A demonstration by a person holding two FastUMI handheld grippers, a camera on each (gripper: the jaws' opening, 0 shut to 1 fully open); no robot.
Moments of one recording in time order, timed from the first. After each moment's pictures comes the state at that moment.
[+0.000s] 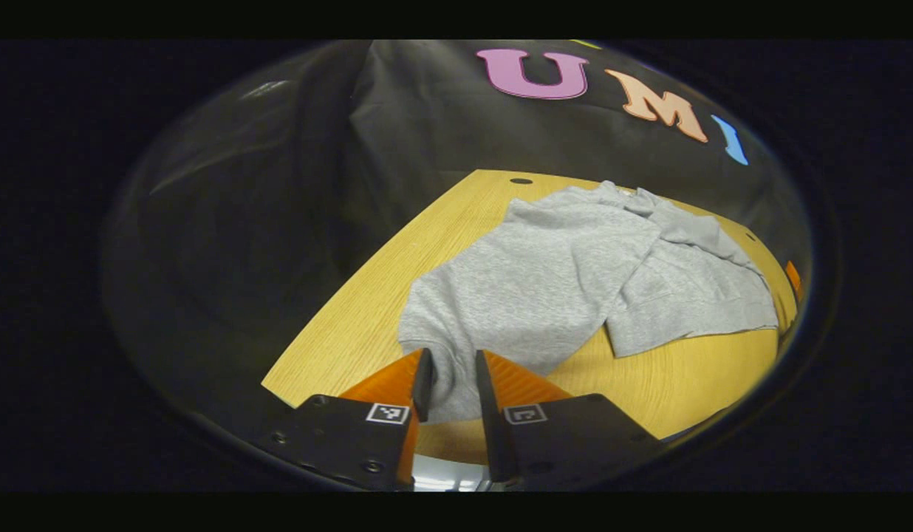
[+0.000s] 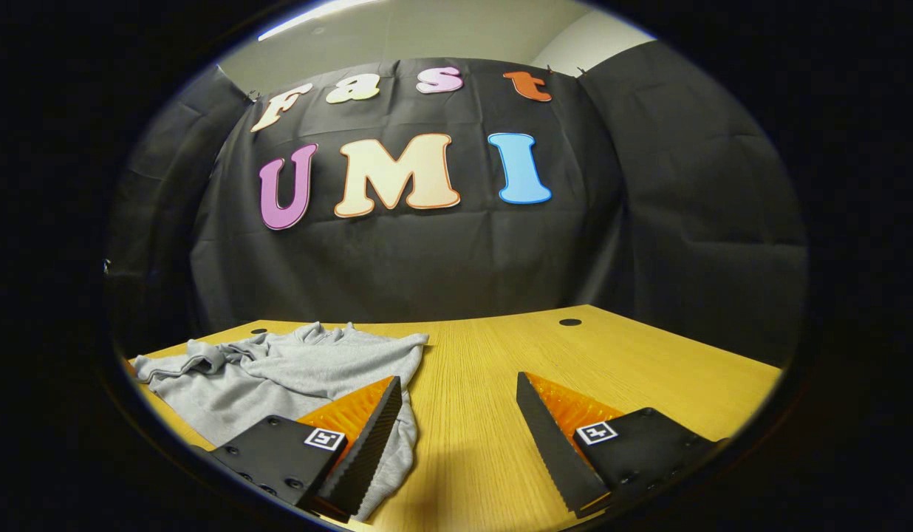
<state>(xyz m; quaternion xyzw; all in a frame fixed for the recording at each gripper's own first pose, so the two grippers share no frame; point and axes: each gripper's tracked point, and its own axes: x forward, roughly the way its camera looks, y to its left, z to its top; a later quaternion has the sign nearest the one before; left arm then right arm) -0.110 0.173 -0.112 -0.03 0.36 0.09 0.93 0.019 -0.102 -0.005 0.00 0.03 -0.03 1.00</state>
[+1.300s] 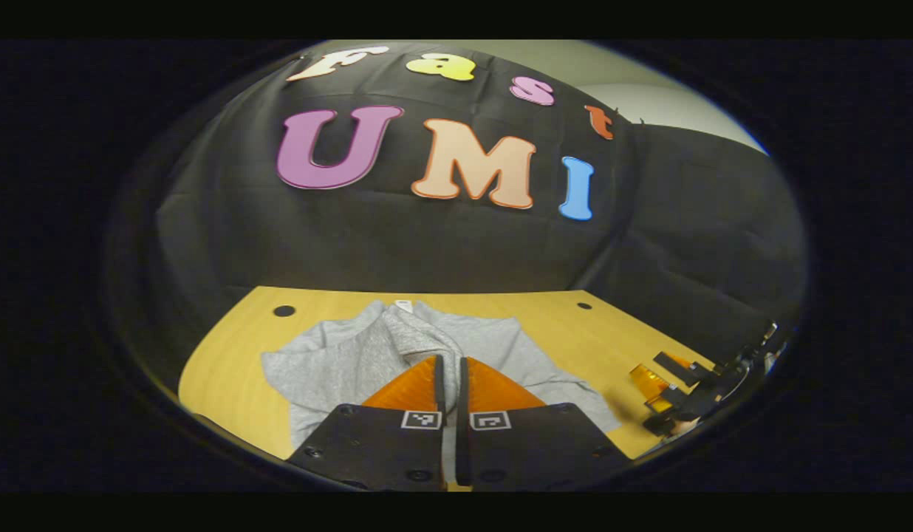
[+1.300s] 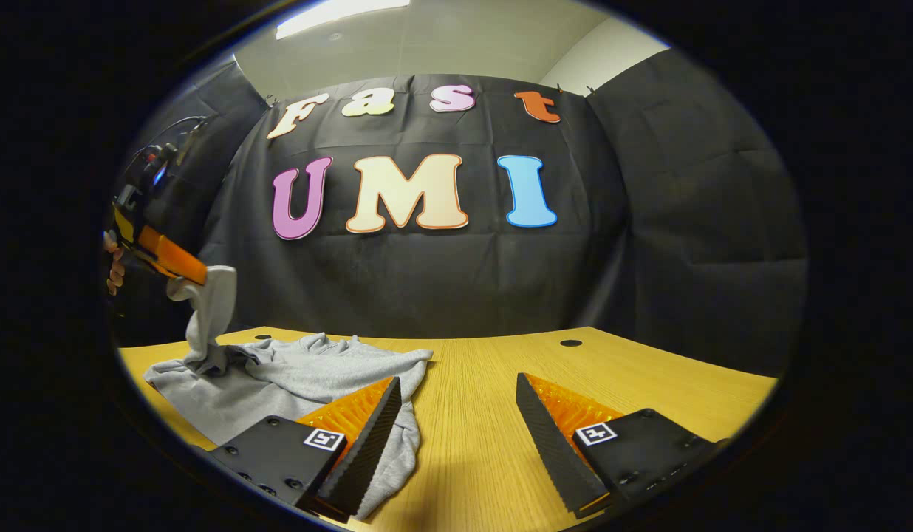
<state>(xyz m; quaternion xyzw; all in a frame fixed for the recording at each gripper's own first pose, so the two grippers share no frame) 0.069 -0.154 0.083 -0.08 0.16 -0.25 0.95 0.012 -0.100 0.007 -0.01 0.00 -0.03 1.00</state>
